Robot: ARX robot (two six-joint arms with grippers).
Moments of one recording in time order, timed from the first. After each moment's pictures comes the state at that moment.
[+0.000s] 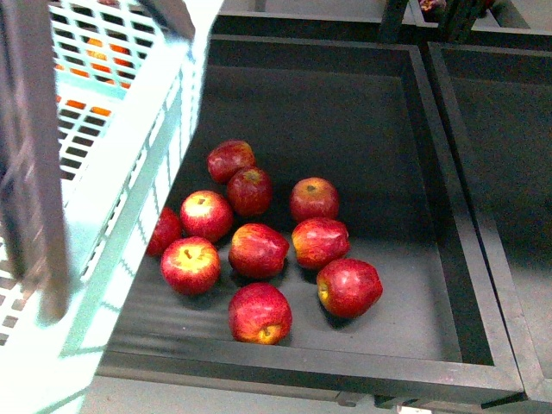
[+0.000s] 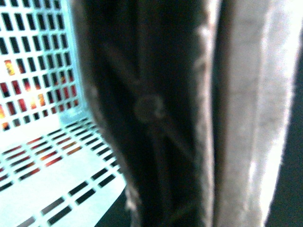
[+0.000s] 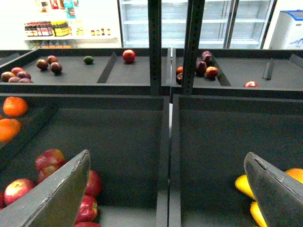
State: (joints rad) left arm -0.44 0.96 0.77 -0.31 -0.28 -1.43; right arm 0.00 0.00 0.02 0.00 0.00 0.00
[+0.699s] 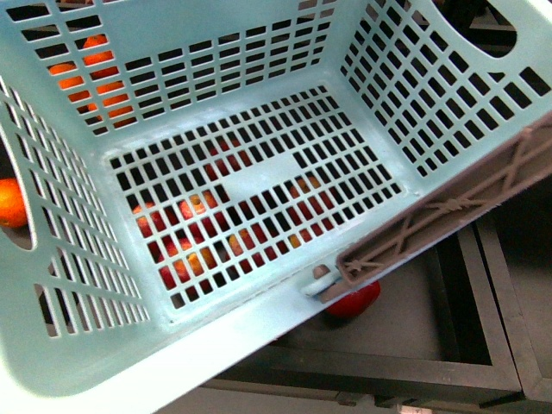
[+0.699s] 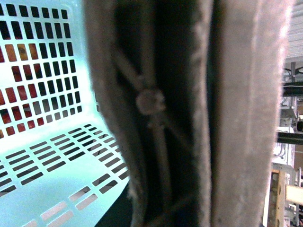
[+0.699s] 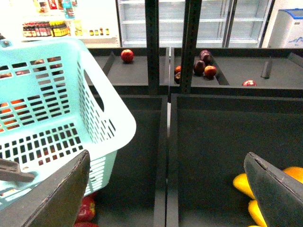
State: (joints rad) left arm -0.72 1.59 1.24 -0.21 0.02 -1.10; right arm 0.00 0.00 0.02 0.00 0.00 0.00
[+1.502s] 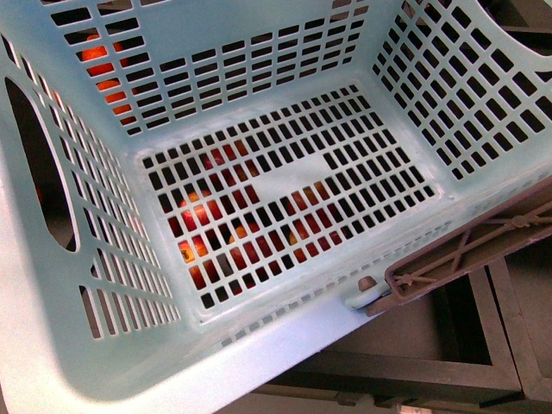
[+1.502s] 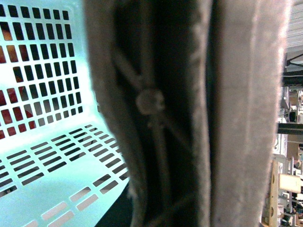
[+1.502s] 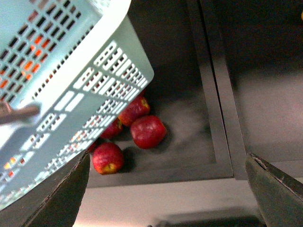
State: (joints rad) left arm -0.75 1.59 1.24 -0.19 0.03 -1.10; right arm -0.30 0.42 0.21 -0.37 -0.42 0.27
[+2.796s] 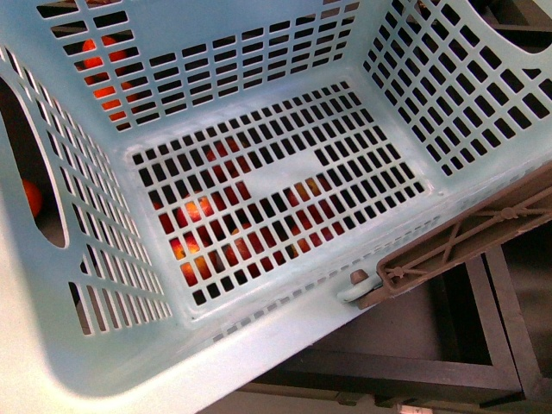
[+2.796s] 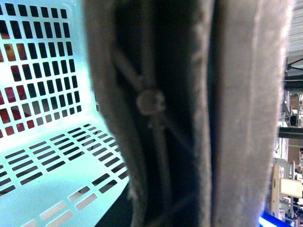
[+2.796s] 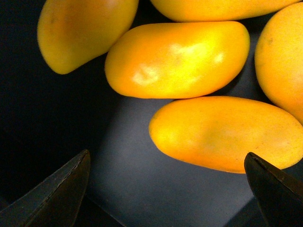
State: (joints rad) left arm -0.75 1.59 1.24 -0.19 0.02 -1.10; right arm -0.59 2.30 1.08 0.19 -0.11 0.64
